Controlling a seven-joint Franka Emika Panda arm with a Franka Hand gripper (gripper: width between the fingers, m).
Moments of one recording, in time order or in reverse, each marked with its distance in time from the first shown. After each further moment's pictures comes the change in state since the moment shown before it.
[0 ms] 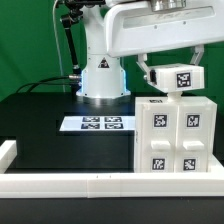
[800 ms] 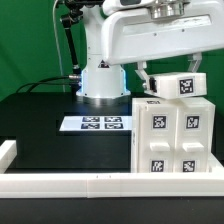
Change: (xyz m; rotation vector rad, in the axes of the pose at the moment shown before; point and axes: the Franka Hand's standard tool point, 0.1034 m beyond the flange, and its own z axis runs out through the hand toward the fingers) arm 0.009 0.014 0.006 -0.010 0.067 -0.086
